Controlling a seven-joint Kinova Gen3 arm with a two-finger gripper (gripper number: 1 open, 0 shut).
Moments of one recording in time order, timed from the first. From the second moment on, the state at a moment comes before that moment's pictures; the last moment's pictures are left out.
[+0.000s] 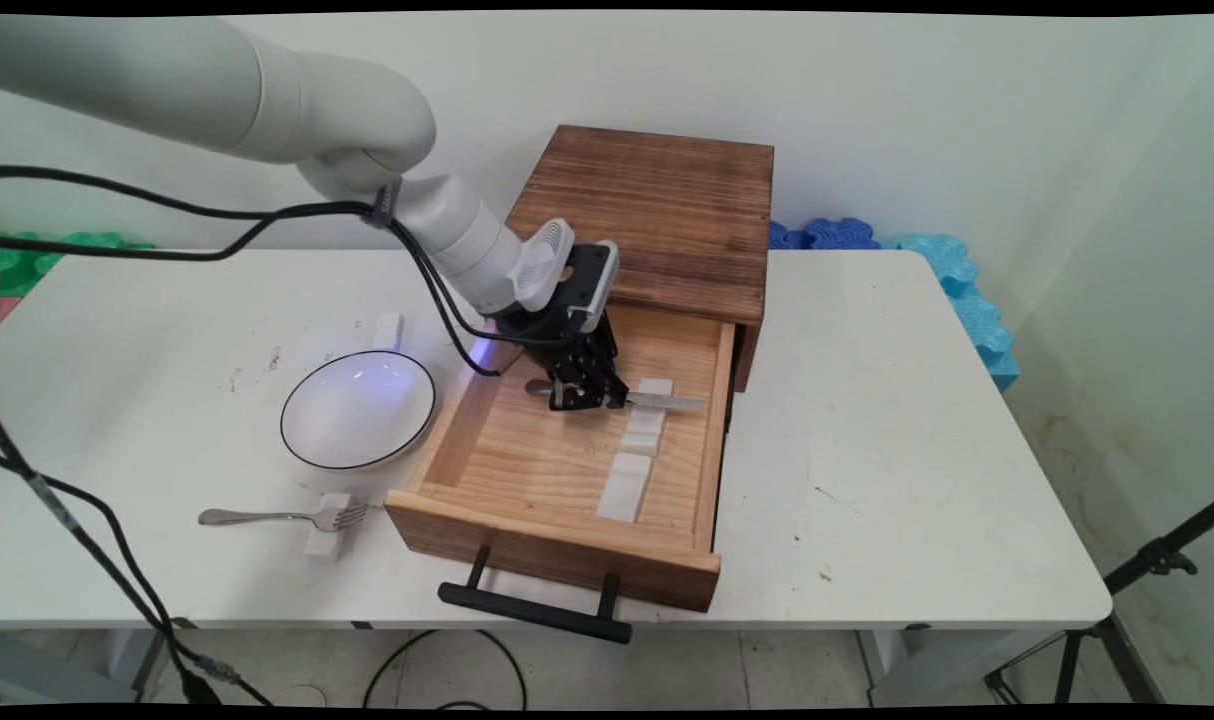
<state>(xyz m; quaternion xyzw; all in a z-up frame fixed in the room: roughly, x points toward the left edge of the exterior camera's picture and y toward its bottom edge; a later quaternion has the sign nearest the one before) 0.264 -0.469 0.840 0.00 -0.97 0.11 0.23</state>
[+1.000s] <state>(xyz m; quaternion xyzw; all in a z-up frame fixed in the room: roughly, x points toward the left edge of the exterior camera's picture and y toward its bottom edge) 0.262 -0.477 0.826 0.01 -0.97 0.11 0.23</state>
